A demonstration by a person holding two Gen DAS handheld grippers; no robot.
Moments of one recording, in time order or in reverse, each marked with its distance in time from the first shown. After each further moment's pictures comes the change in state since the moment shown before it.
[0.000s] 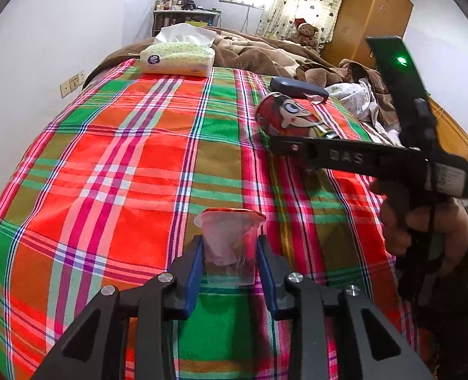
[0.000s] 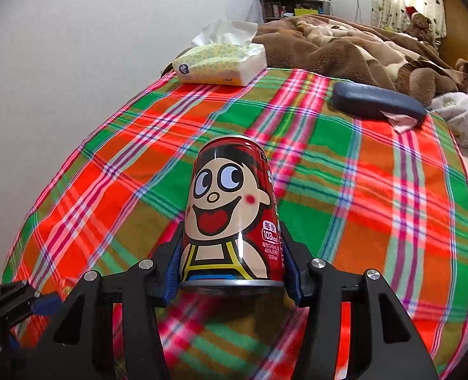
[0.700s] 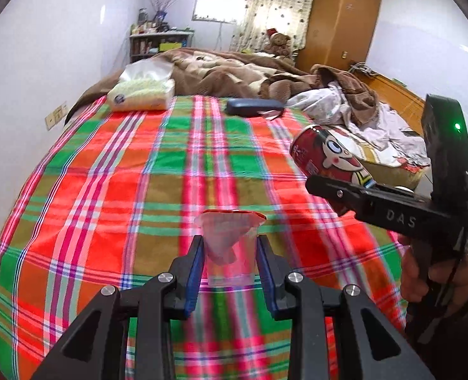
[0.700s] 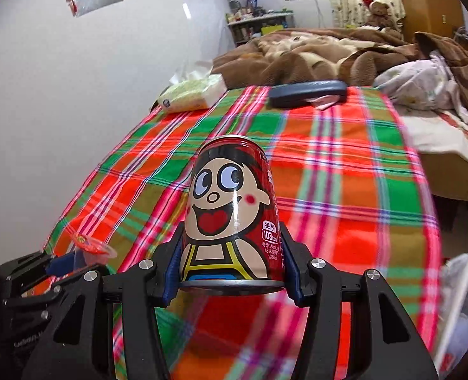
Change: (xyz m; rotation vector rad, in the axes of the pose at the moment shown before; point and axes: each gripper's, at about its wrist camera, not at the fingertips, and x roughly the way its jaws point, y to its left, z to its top) left arm -0.041 -0.062 0.005 0.112 -0.081 -0.049; right arm -0.084 -0.040 -0.058 0.164 -0.144 0.003
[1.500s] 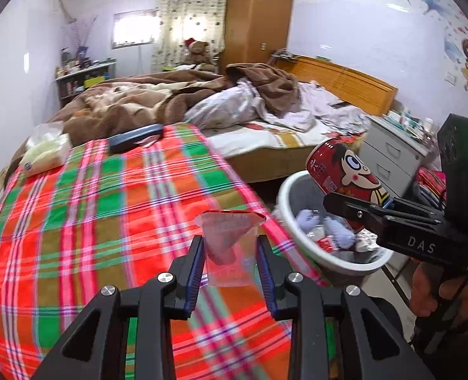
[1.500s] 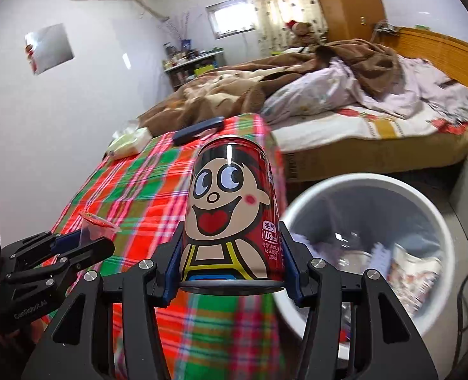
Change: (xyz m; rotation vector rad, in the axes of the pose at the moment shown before) left arm -0.018 -0.166 0.002 0.271 -0.042 -0.206; right arm -0.139 -0.088 -0.058 0.183 -0.183 -0.214
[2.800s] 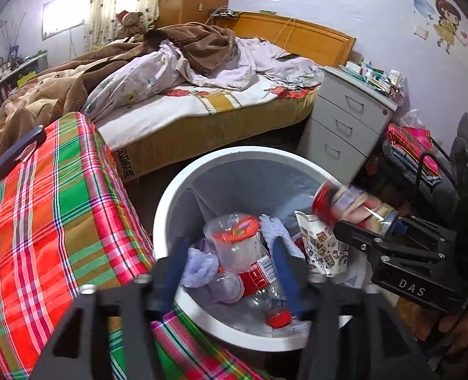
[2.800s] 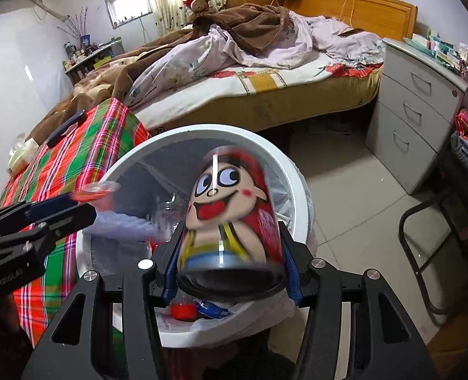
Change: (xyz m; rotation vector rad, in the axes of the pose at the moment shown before) left arm 0.142 -0.115 0.036 0.125 0.186 -0.188; right arm -0.009 -0.124 -0.029 0.201 0.107 -0.365
